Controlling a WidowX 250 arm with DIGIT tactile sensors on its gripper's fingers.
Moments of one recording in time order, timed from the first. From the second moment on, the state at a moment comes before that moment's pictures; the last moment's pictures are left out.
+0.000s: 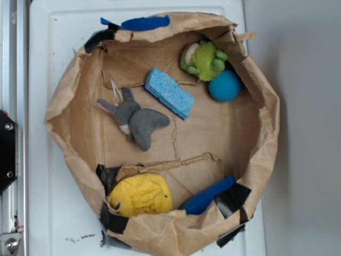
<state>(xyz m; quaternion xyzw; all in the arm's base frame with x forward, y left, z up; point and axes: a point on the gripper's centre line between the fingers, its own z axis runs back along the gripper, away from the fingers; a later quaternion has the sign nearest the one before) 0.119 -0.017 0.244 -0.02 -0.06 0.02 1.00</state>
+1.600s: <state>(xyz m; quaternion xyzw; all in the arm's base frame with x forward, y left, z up) 0.211 -0.017 0.218 -0.15 0.12 0.35 0.92</state>
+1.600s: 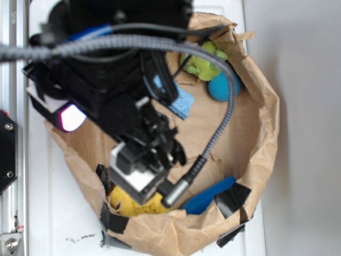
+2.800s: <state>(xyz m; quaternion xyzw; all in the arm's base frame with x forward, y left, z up) 0.243 -0.022 0.100 -0.11 0.06 0.32 0.94</state>
